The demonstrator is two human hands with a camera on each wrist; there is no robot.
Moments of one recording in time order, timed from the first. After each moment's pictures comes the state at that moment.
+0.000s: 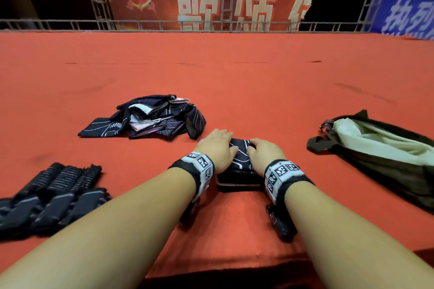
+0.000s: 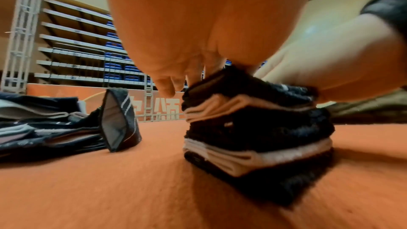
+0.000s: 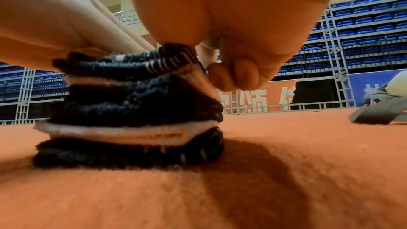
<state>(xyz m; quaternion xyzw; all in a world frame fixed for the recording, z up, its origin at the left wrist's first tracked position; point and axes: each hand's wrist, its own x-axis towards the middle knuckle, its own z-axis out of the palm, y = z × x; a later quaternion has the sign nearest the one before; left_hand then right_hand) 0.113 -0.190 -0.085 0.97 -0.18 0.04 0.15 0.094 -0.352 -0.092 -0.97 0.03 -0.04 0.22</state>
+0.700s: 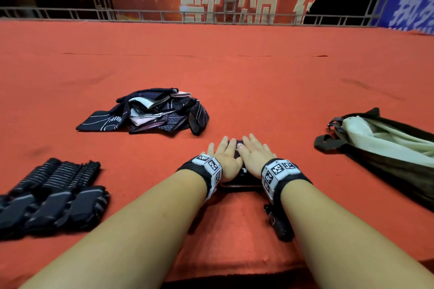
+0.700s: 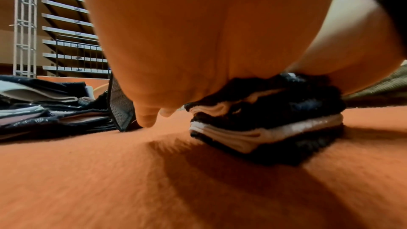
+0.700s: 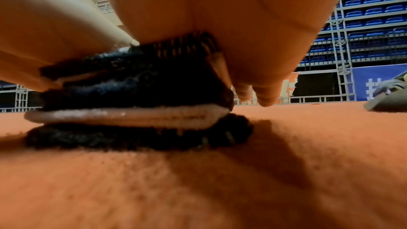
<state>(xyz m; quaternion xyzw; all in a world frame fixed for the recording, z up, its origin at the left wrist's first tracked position) 0.107 -0.199 -0.117 0.97 -0.07 -0.15 0.17 0.114 -0.332 -0.123 -0.97 0.03 0.09 0.23</state>
